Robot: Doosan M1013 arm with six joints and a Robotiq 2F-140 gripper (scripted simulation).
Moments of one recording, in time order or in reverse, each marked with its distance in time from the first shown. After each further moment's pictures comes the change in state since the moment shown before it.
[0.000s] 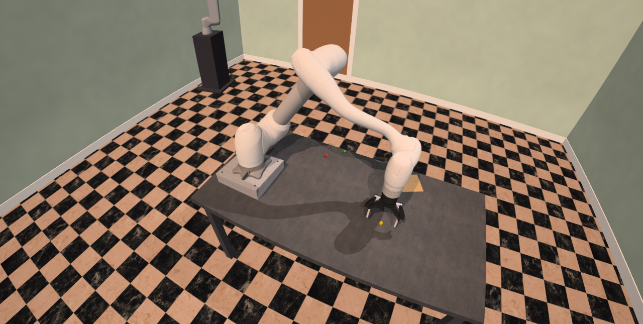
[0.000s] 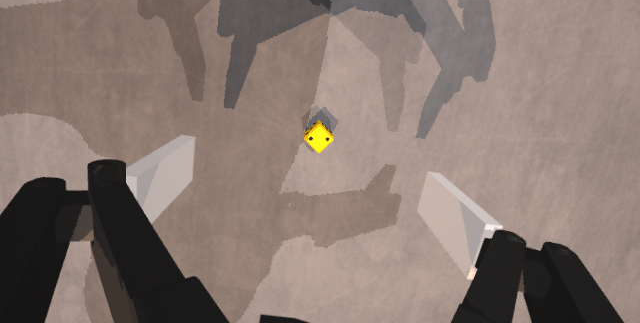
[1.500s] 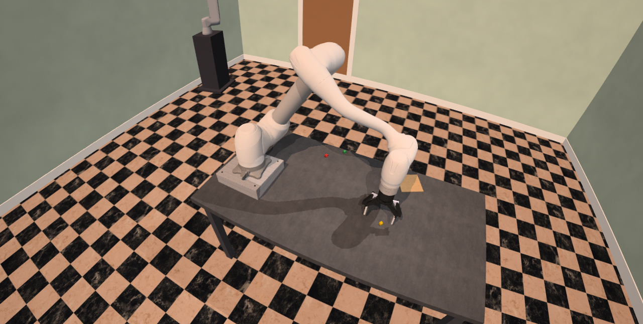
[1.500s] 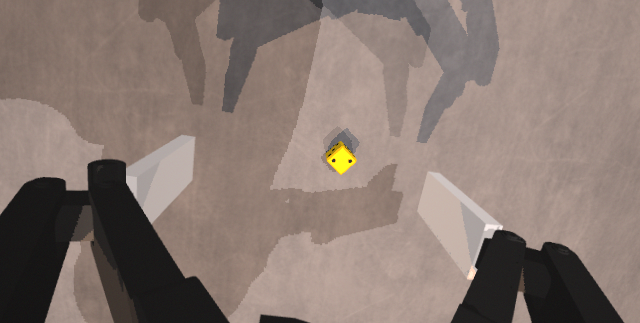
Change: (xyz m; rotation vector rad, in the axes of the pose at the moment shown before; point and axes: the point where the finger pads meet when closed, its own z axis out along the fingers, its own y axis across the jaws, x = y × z) arm 0.012 -0.018 0.004 0.005 -0.001 -0.008
